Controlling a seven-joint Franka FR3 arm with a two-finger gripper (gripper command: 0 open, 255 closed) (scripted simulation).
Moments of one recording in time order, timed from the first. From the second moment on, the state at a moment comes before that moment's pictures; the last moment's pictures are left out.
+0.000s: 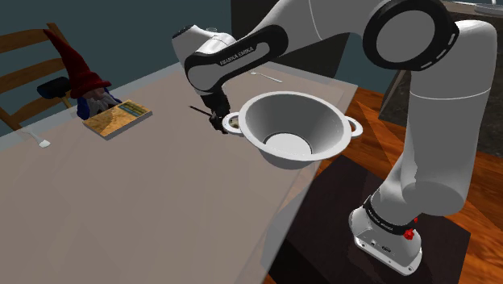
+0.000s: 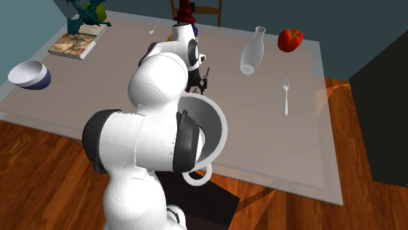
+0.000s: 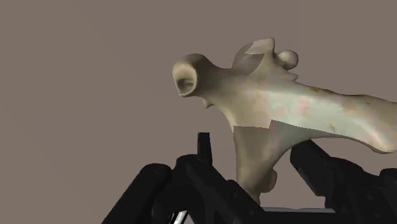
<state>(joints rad) 0.20 0.41 0.21 -1.67 -0.24 1.80 -0.18</state>
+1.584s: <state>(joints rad) 0.20 0.37 0.21 -1.55 -0.23 1.64 -0.21</state>
